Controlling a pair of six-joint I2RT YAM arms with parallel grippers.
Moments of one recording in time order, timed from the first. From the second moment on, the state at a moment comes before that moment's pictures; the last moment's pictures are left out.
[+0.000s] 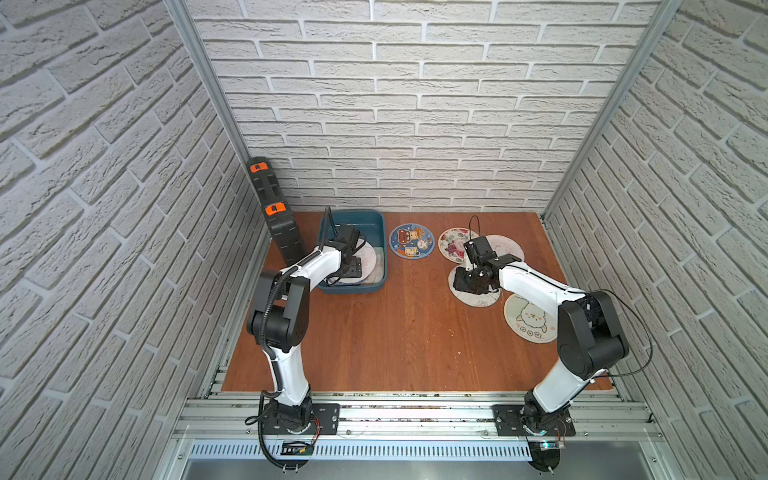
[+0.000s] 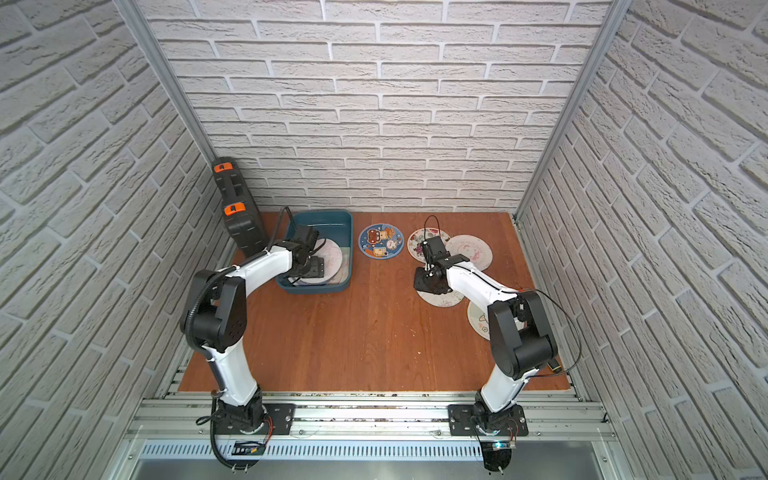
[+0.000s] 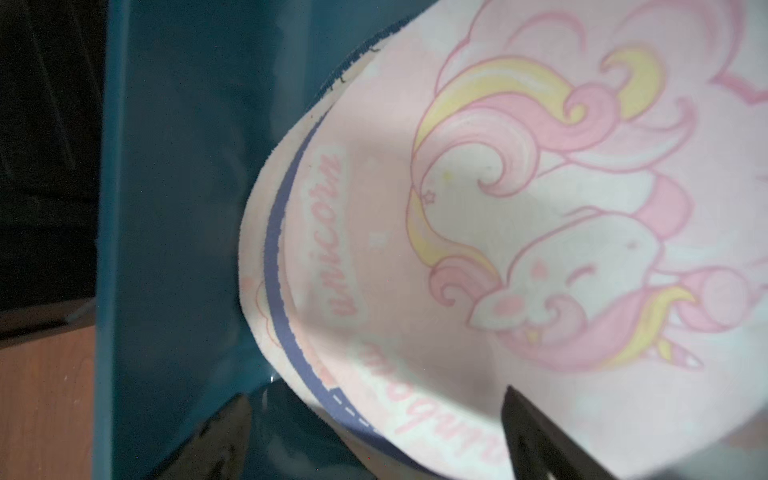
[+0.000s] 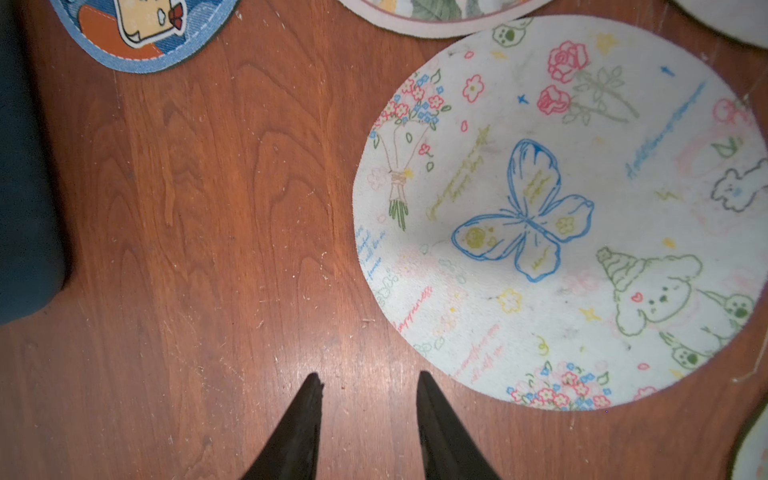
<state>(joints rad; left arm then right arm) -0.29 1.86 1.32 -0.64 -0.29 -0.33 0.30 1.70 1.16 -0.63 -0.05 0.52</state>
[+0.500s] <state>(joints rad) -0.33 1.70 1.23 -0.47 -0.10 -0.33 0.31 1.69 1.15 -0.63 -0.03 0.52</state>
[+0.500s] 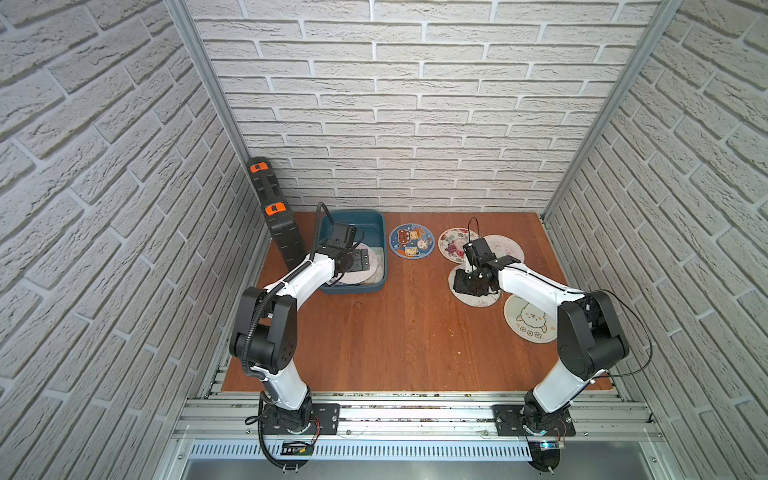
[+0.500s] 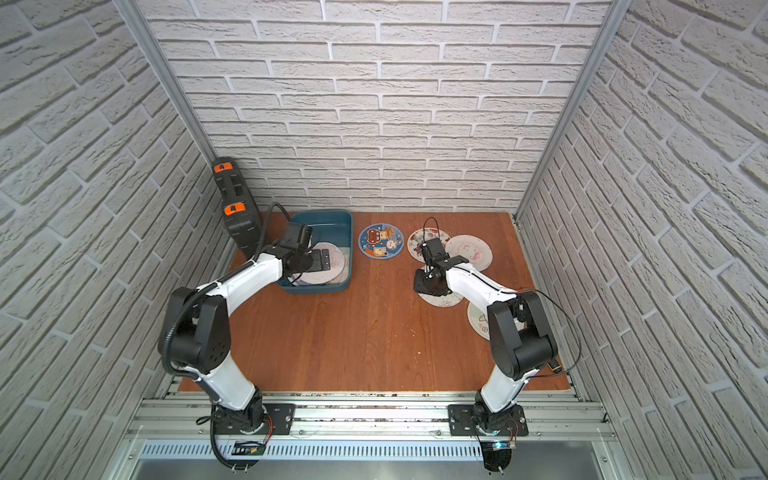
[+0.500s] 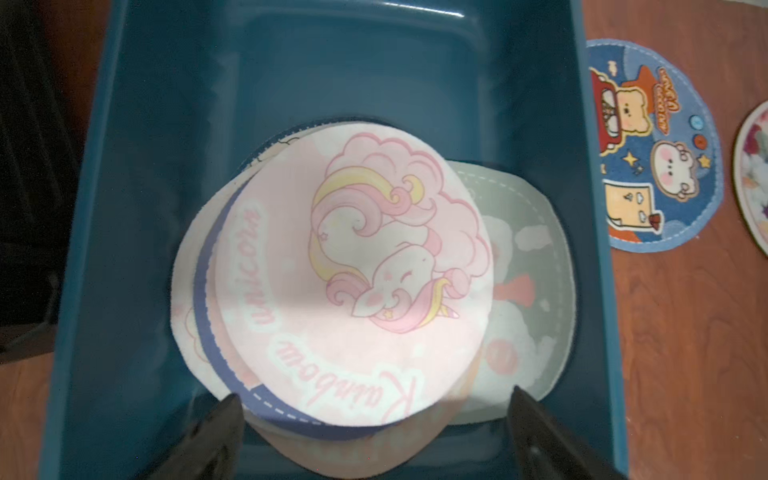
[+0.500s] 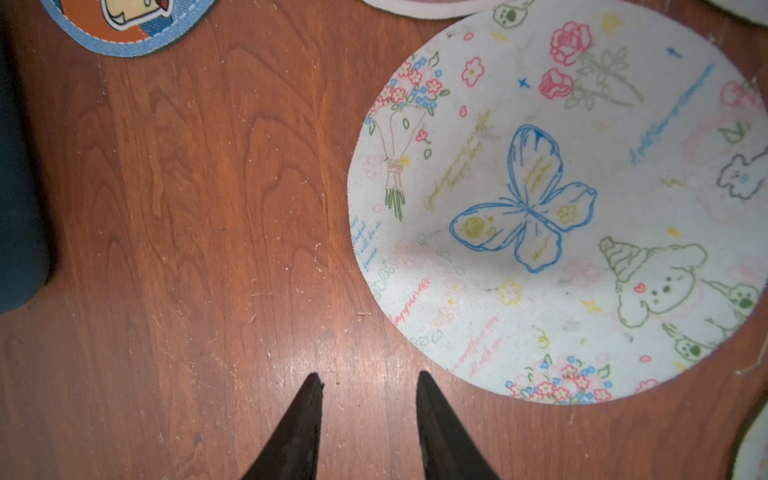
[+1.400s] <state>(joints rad) -0.76 2.06 1.46 -0.18 0.05 -0.34 0.00 1.71 1.12 -0.63 -0.08 0.48</state>
